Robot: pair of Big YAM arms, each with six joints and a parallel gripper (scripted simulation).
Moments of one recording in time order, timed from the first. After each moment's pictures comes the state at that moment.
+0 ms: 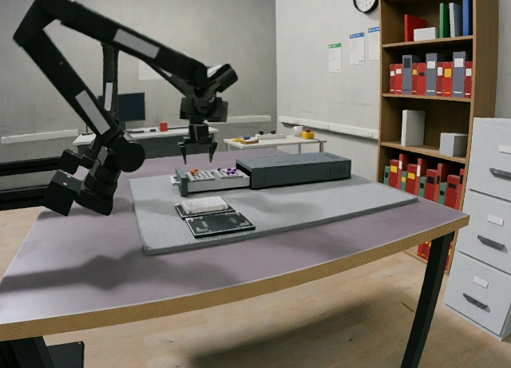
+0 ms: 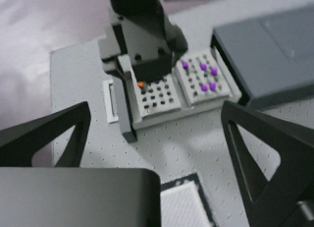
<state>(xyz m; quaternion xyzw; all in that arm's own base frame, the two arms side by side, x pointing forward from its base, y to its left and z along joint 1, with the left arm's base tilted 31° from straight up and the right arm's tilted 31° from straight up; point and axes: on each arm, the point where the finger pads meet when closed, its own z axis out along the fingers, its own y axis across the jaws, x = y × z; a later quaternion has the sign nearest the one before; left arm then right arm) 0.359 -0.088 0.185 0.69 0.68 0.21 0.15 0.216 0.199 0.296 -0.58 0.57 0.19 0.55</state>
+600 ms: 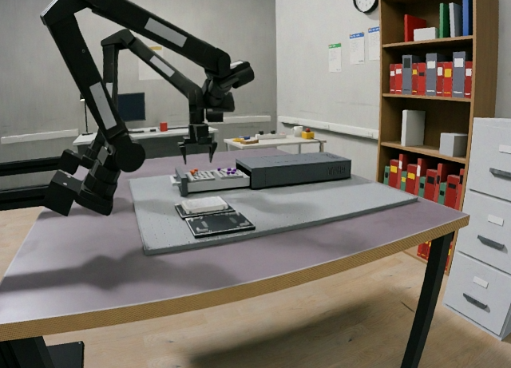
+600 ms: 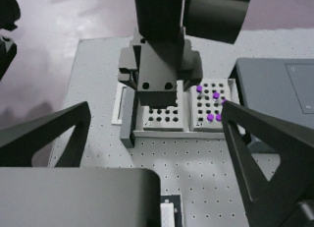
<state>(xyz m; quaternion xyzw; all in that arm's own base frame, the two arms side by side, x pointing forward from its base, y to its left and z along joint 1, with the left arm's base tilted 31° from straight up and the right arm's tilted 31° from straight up) 0.359 -0.088 0.185 0.69 0.68 0.21 0.15 0.217 0.220 0.320 -0.68 0.50 0.20 0.49</state>
